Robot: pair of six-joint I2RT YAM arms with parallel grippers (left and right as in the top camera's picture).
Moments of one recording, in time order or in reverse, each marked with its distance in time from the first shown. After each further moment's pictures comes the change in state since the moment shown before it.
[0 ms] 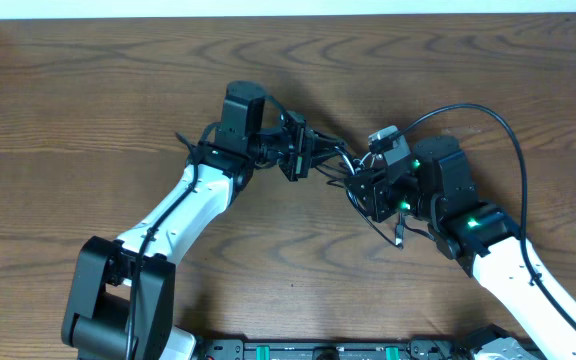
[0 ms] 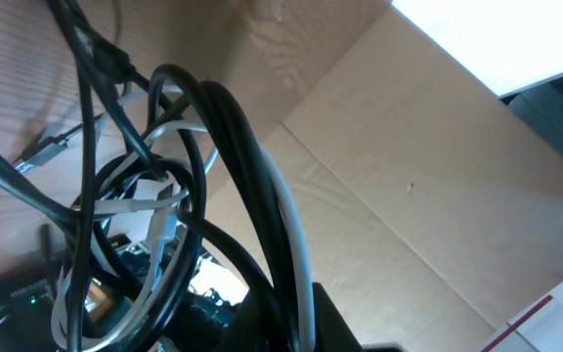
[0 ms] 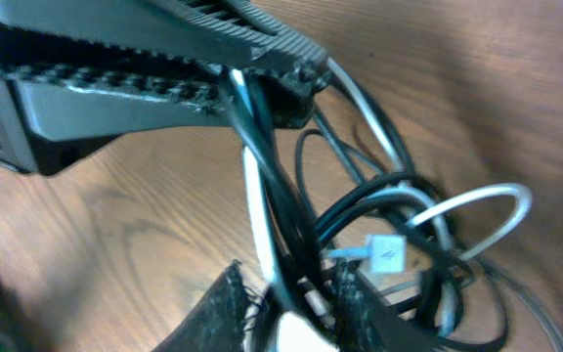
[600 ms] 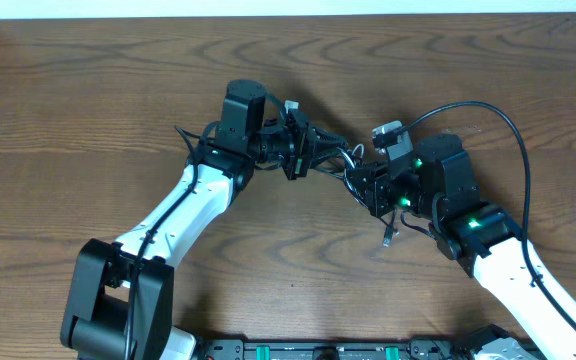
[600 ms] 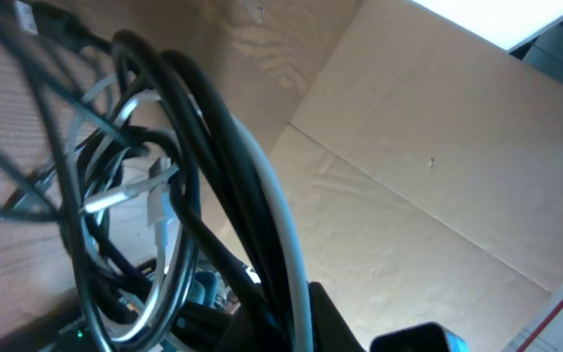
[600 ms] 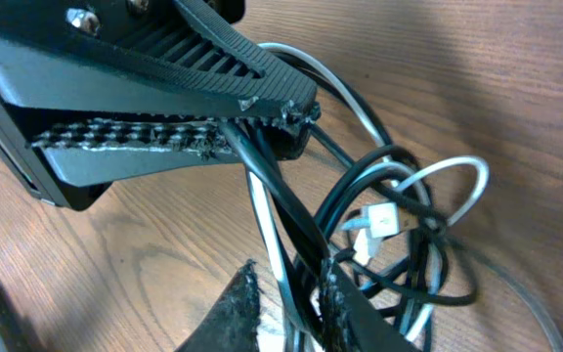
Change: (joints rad) left arm -0.005 -0.008 0.007 -0.001 -0.008 0.186; right arm 0.000 -0.006 0.000 0.045 -0.003 0.064
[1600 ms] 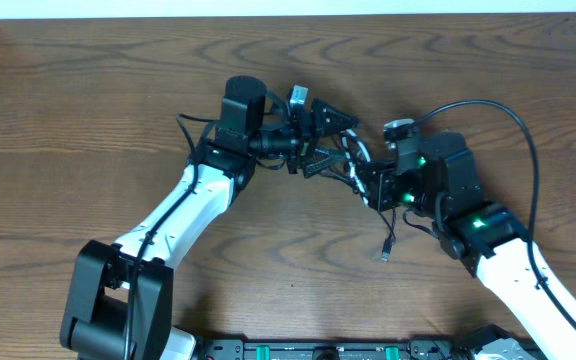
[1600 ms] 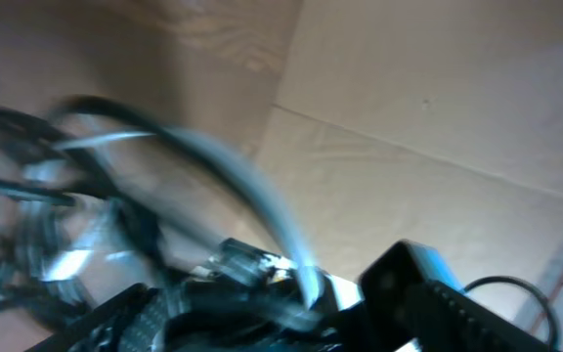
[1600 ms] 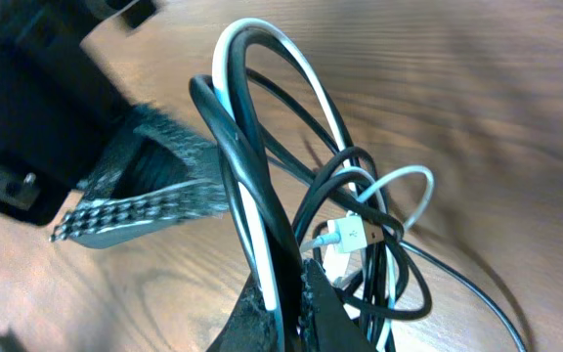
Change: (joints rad) left arm 0.001 -0.003 0.006 0.087 0.051 0.199; right arm -0.015 -0.014 0.021 -0.052 0.072 0.134
